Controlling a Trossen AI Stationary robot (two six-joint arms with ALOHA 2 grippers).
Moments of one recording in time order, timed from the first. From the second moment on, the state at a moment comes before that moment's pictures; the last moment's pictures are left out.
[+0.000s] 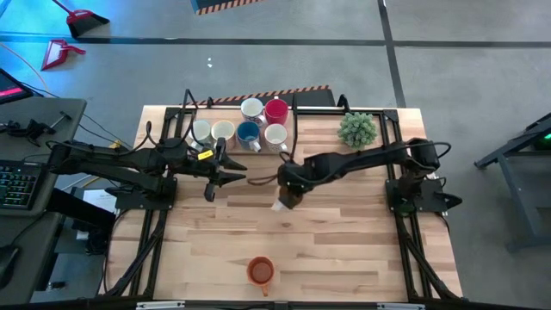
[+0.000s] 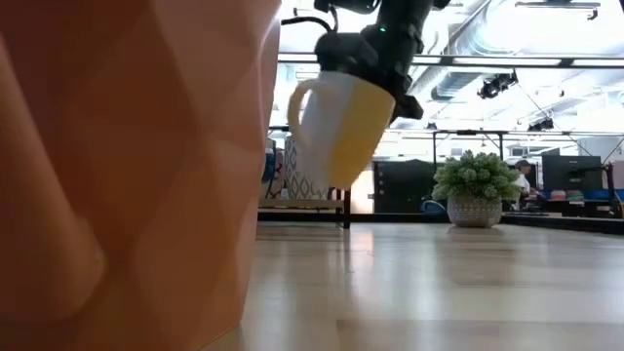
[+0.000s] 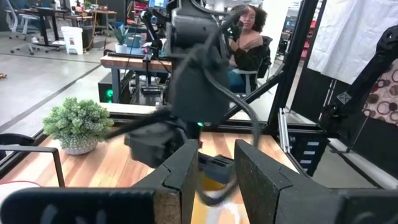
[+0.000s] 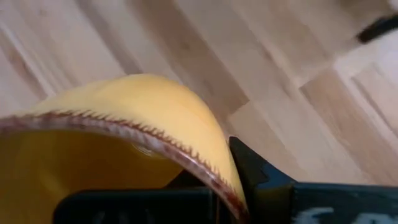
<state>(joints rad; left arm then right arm) -0.02 0.88 0.61 0.22 0.08 -0.10 0.06 1.82 1.43 -0.79 0.11 0.68</state>
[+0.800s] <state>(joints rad) -0.01 0.88 0.61 0.20 0.09 -0.18 0.04 1.95 1.44 -0.96 0.02 1.03</state>
